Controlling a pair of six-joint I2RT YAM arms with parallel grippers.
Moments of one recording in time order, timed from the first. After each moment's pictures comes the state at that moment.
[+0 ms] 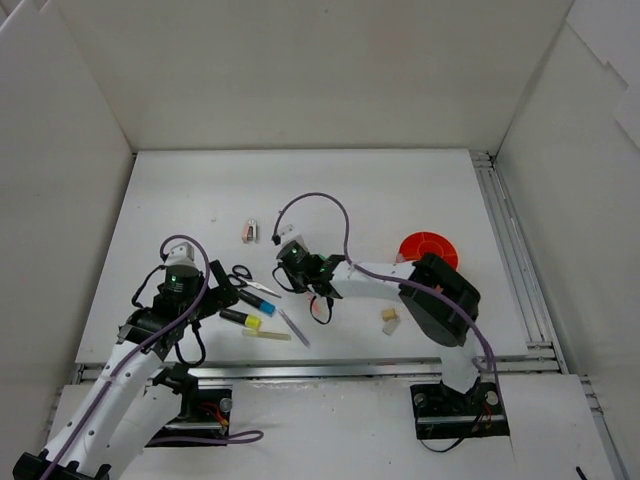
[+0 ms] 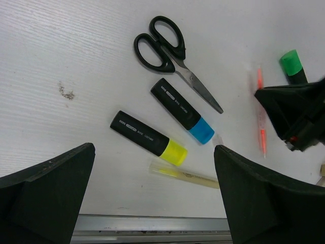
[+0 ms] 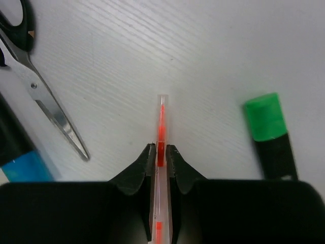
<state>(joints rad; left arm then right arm) -0.32 0.68 0.59 -0.67 -0.14 -0.65 0.97 2.00 1.30 -0.22 0.32 0.30</state>
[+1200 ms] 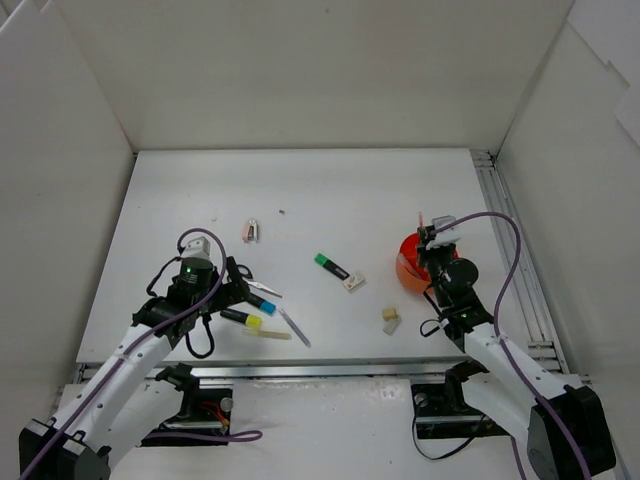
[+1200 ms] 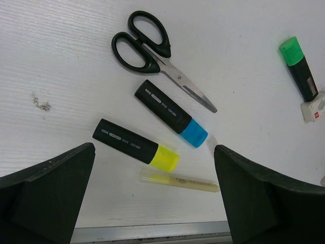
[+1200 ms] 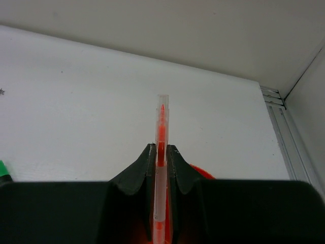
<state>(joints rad) -0.37 0.81 0.59 -0.57 -0.13 -0.64 0.31 0.87 0.28 0.63 0.17 -0.16</state>
